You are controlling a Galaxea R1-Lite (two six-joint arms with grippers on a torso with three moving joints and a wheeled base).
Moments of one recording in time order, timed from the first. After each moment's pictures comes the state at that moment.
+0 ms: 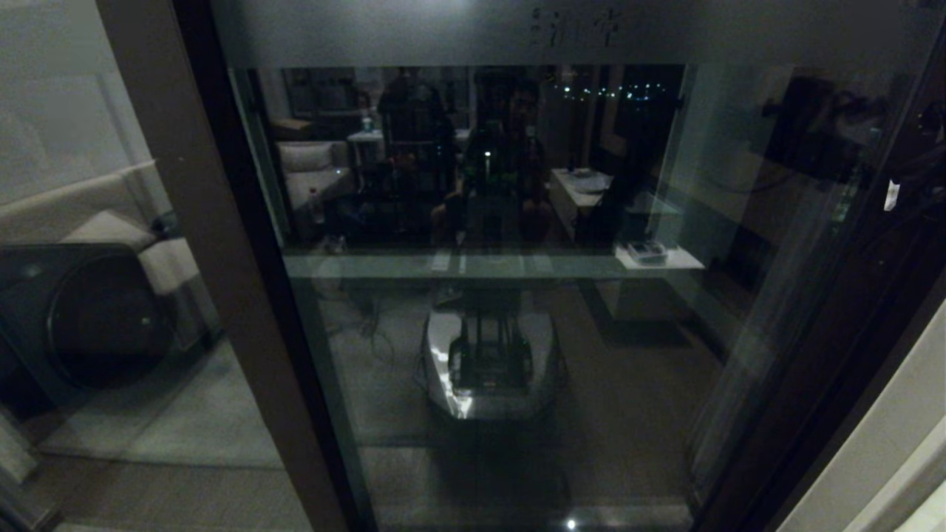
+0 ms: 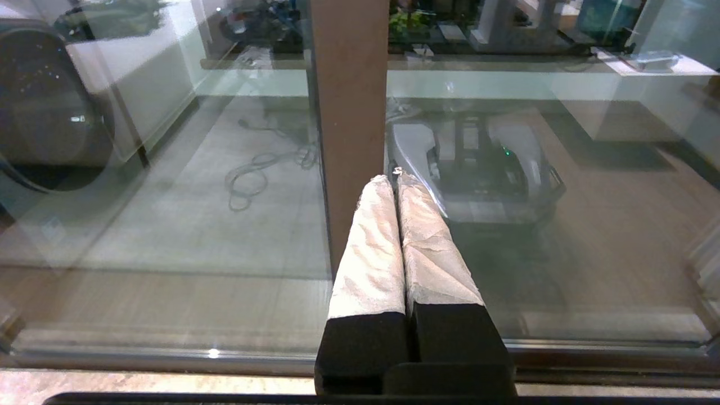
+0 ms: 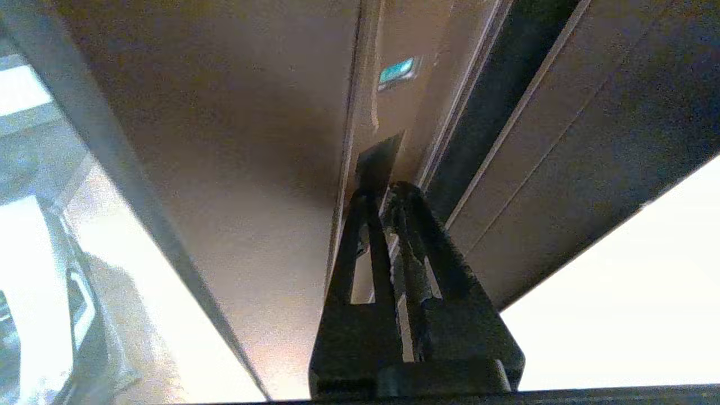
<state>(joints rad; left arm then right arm) 0.00 0.00 0.00 0.01 0.00 0.01 -0.38 2.00 -1.73 -0.02 -0.34 -0.08</state>
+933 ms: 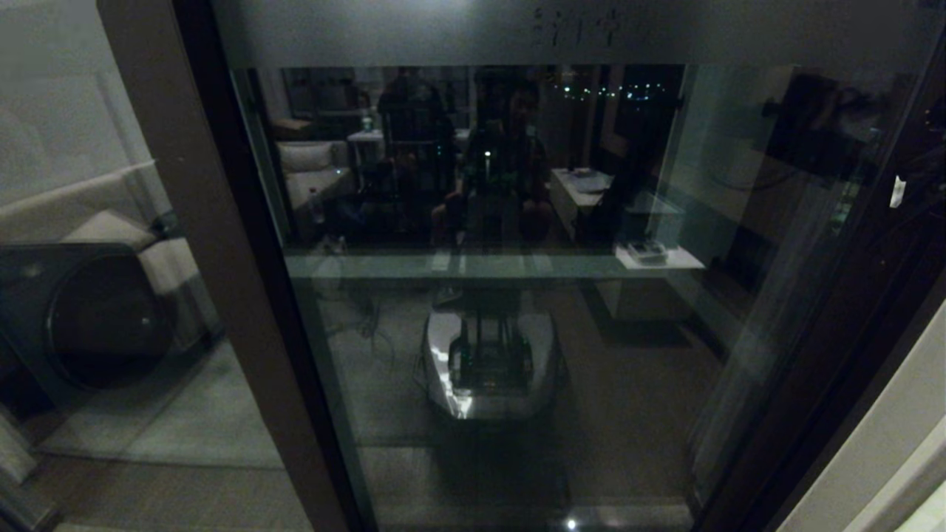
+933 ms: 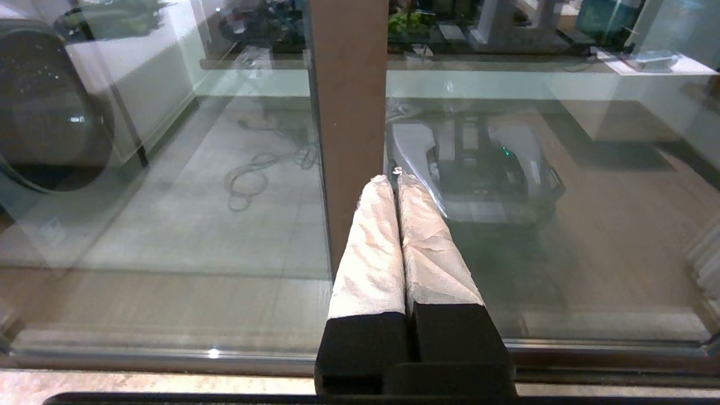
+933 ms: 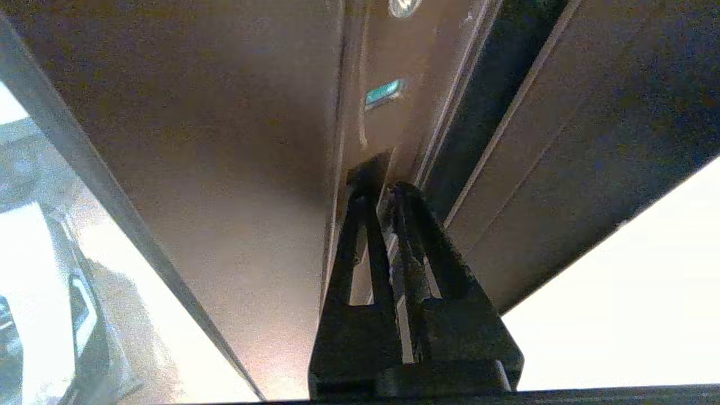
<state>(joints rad) 0.00 0.00 0.00 0.01 0.00 0.01 -0.40 2.01 -1.75 -0.01 -0.33 -0.08</state>
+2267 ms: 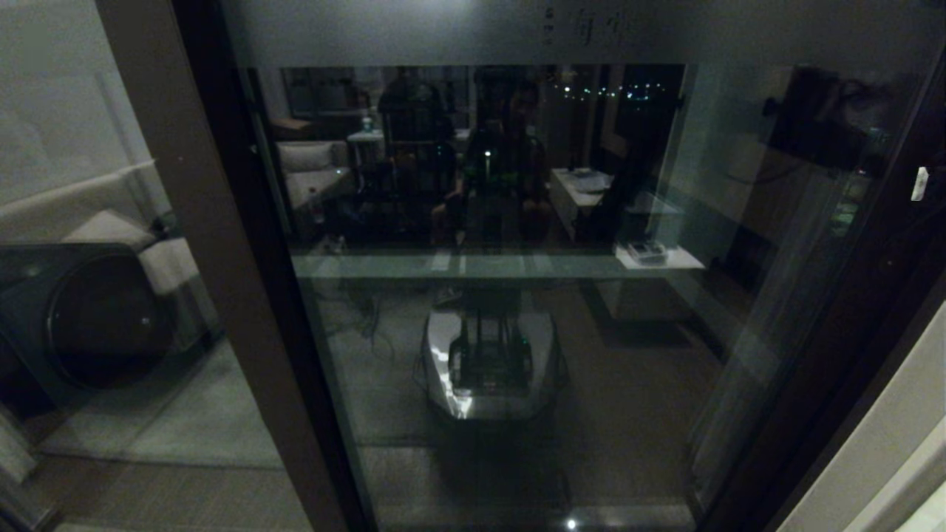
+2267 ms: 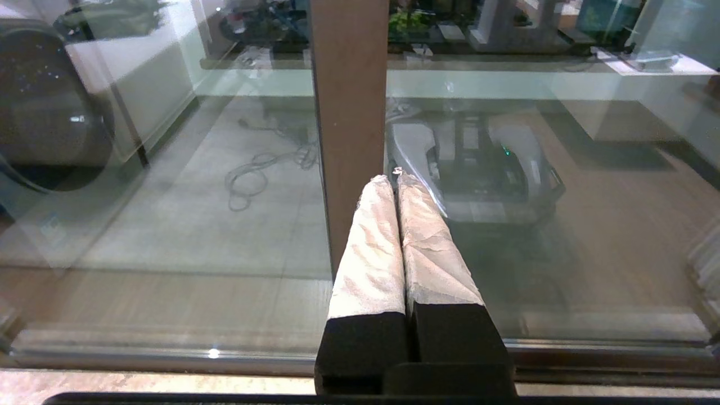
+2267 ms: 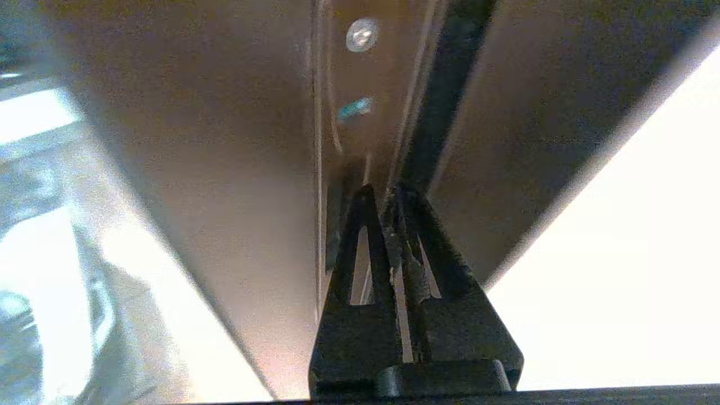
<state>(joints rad) 0.00 0.00 0.00 0.01 0.00 0.01 -0.45 1.97 -1.74 -0.01 -0.24 -0.08</state>
